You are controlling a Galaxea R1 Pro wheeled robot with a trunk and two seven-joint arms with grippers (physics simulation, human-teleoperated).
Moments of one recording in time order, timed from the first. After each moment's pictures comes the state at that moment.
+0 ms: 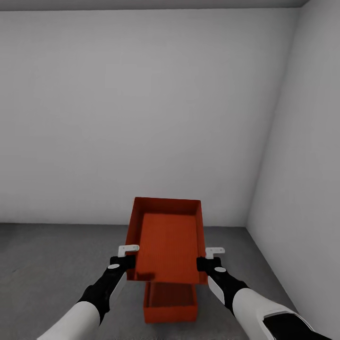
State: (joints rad) left arm -0.63 -0.10 -0.03 -0.52 0.04 0.16 0.20; right arm -0.77 0.12 0.11 -0.15 -0.07 -0.08 -0.11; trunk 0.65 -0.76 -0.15
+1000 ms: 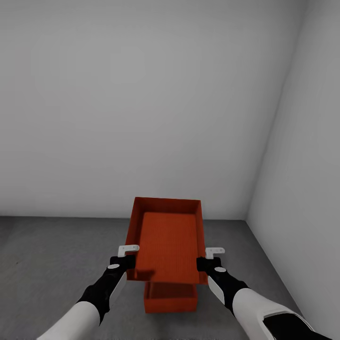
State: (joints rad) left arm -0.63 -0.10 -0.03 -0.52 0.04 0.16 0.20; right arm -0.77 0.12 0.11 -0.15 -0.07 -0.08 -0.11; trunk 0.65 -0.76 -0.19
